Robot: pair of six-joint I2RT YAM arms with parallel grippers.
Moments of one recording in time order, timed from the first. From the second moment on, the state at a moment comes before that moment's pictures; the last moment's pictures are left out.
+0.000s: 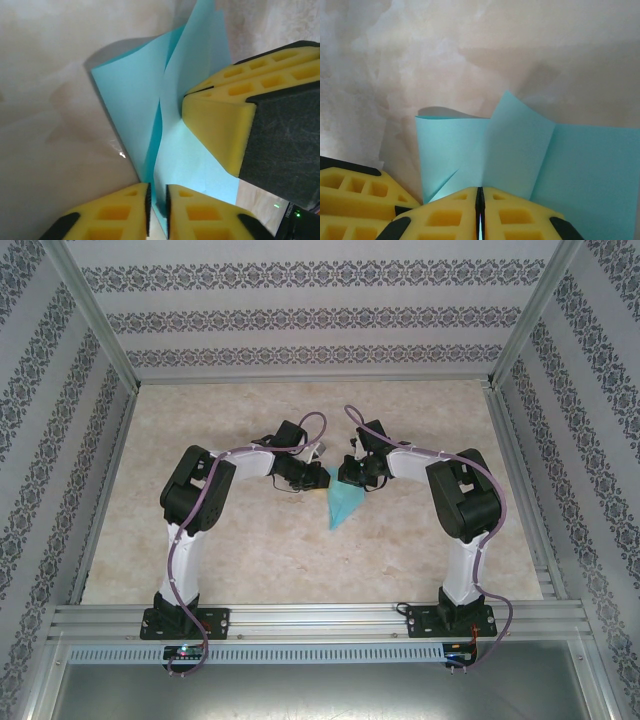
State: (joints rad) left arm -0.46 2.14 1.38 -0.31 0.70 -0.42; right arm 0.39 1.96 1.16 -0.29 -0.38 0.57
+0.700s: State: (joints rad) left arm -0.58 1.88 1.27 -0.41 0.51 -0.41; right arm 0.38 1.96 1.16 -0.27 -0.39 0.57
